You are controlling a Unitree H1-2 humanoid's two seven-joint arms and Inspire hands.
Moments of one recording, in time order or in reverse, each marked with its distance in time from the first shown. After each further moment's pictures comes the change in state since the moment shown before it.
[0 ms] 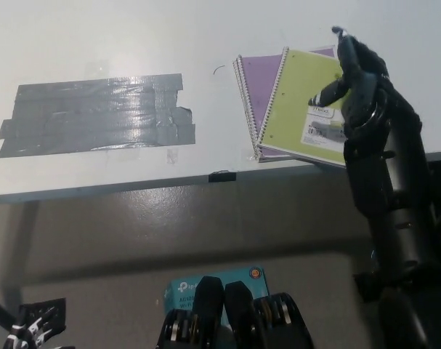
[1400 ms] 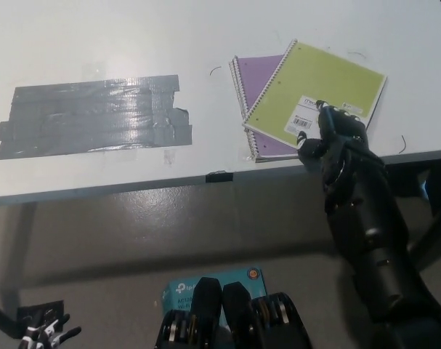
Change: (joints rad) left_arm -0.003 -0.008 -0.042 -0.001 -0.009 0.000 -0.011; right_arm 0.122 0.031 0.113 0.117 -0.079 -0.006 -0.040
